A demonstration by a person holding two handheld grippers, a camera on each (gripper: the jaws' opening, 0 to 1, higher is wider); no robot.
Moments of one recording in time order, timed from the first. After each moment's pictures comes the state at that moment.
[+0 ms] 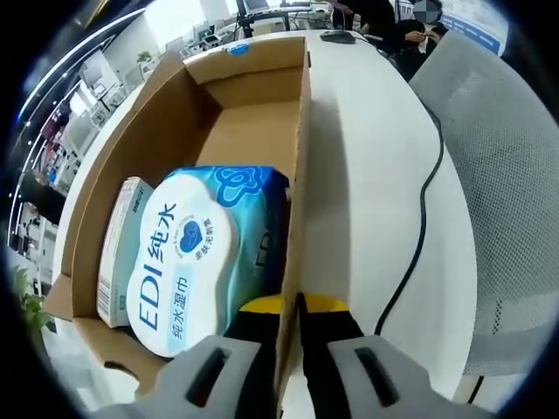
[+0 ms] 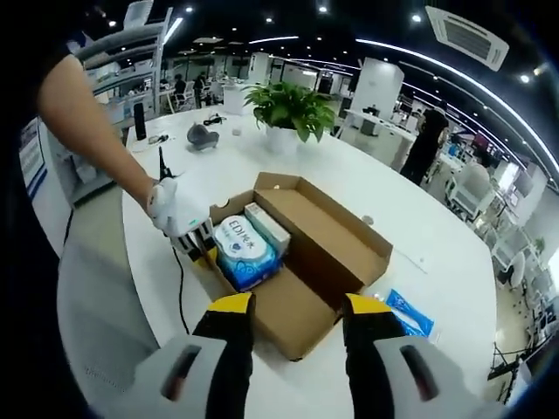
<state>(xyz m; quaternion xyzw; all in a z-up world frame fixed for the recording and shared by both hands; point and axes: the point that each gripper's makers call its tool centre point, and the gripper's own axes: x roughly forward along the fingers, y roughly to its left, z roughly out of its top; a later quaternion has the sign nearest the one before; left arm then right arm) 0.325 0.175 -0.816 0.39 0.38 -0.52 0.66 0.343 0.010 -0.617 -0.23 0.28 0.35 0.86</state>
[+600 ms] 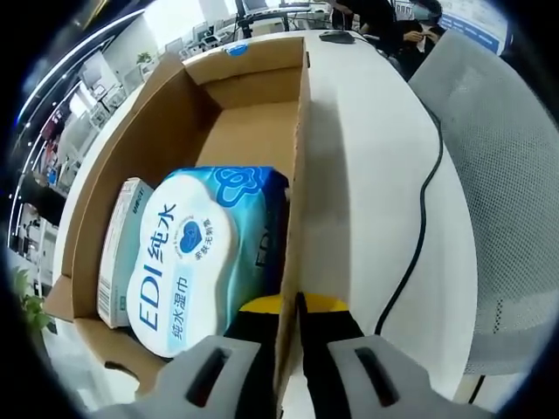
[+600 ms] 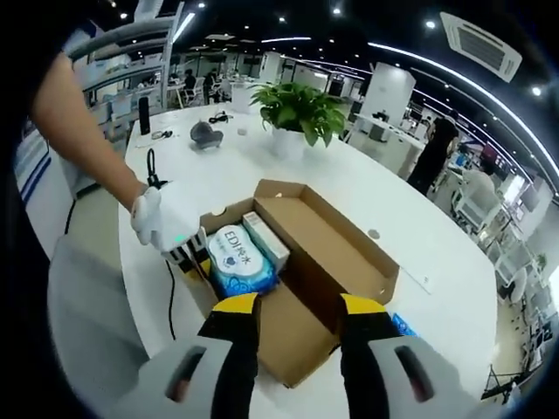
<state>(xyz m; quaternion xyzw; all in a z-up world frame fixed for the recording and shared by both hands) 0.324 0.174 -0.816 0.39 0.38 -0.52 0.66 0.372 0.037 -0.619 -0.25 0.27 0.37 0.85</state>
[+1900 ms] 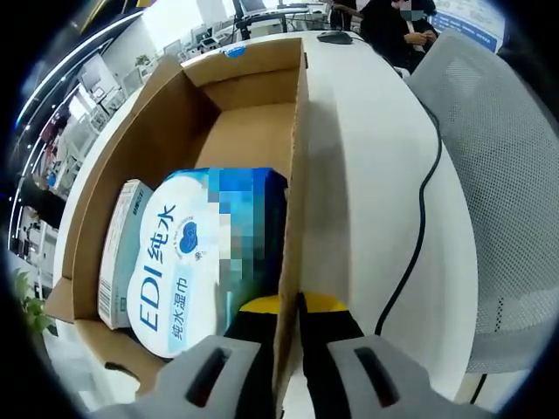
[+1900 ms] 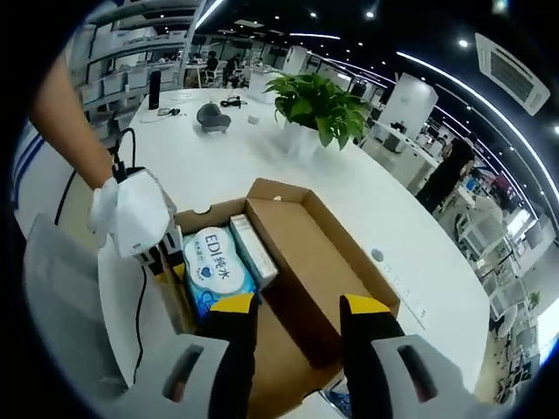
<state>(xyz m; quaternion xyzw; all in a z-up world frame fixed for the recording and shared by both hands) 0.323 0.173 -0.816 0.39 0.38 -0.52 0.66 0.421 0.074 -0.642 -0.32 0.25 0.40 0.82</state>
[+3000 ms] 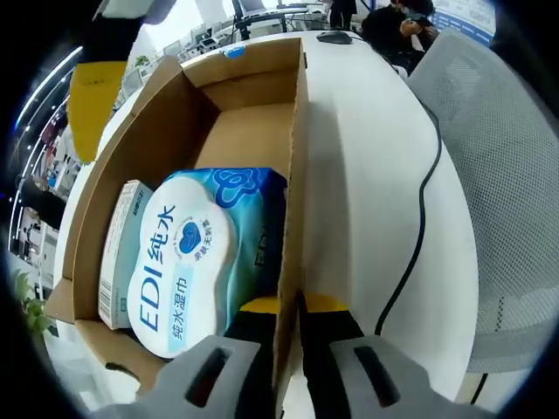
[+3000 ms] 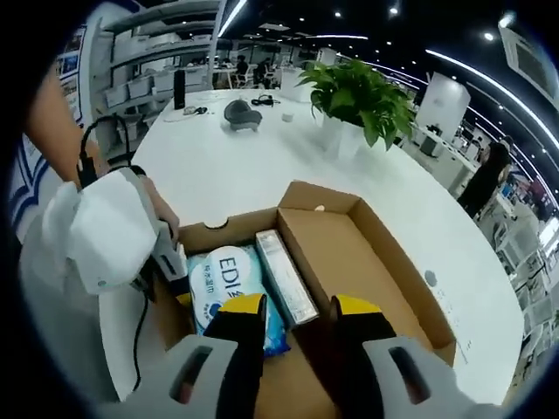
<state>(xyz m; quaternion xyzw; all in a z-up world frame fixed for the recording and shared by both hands) 0.324 0.171 -0.816 0.39 0.37 -0.52 0.66 0.439 0.148 -0.698 -0.31 0.26 0.48 0.78</state>
